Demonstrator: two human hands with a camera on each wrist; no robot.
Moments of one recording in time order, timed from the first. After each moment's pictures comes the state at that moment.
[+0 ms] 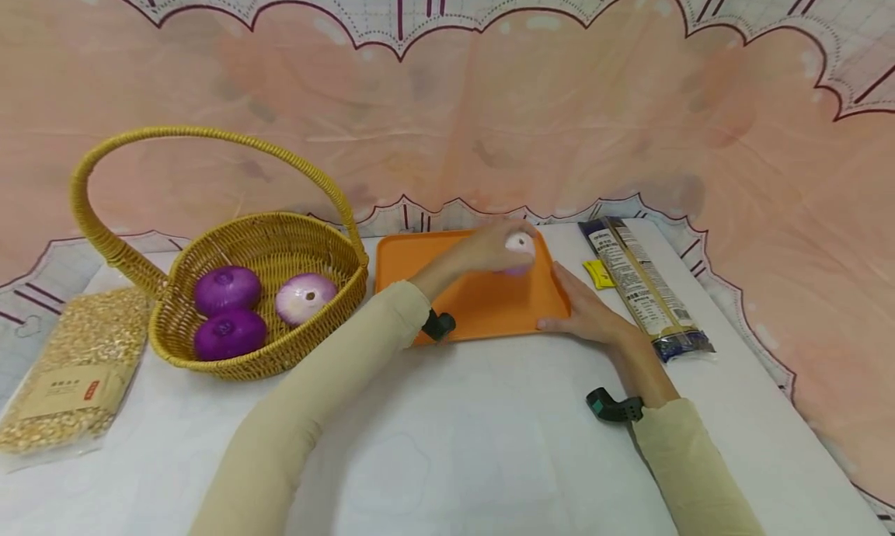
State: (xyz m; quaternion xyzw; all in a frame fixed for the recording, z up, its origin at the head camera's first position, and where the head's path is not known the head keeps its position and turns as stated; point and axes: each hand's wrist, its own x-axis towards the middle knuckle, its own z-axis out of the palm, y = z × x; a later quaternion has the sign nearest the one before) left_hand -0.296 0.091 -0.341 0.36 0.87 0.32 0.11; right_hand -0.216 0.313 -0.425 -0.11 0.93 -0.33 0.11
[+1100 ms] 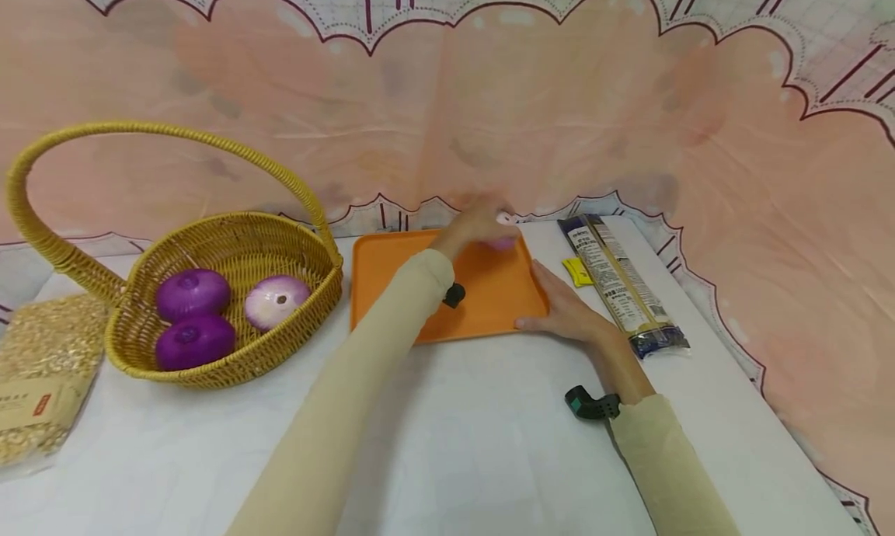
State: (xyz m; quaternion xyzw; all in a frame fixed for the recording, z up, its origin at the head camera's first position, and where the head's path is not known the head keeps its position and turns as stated) left_hand -0.354 0.132 -0.351 0.32 0.89 0.29 0.11; right_hand -0.217 0.314 -0.423 -0.10 0.93 -0.34 0.12
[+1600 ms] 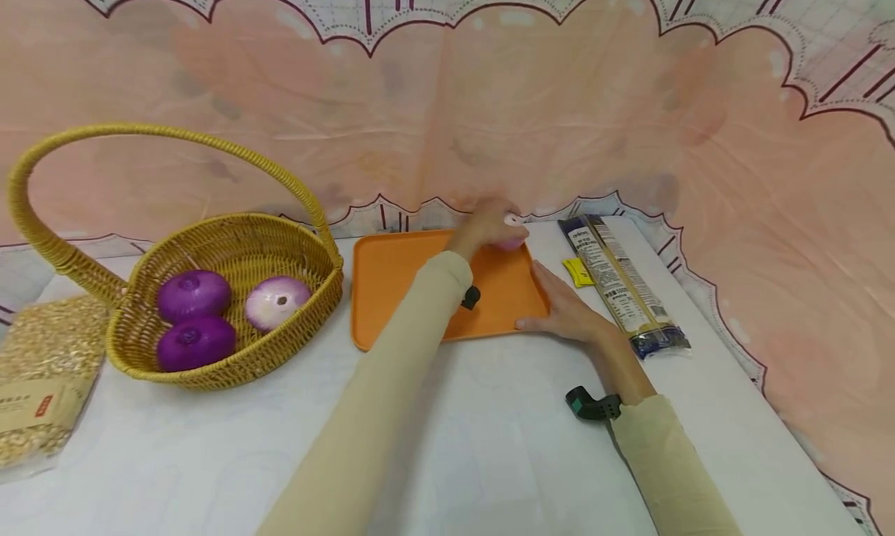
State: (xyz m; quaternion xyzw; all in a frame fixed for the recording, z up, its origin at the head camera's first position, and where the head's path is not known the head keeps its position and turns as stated) left_hand -0.357 0.150 -0.363 0.29 0.90 0.32 0.11; right_hand -0.215 0.313 -0.420 -0.11 0.93 -0.32 0.12
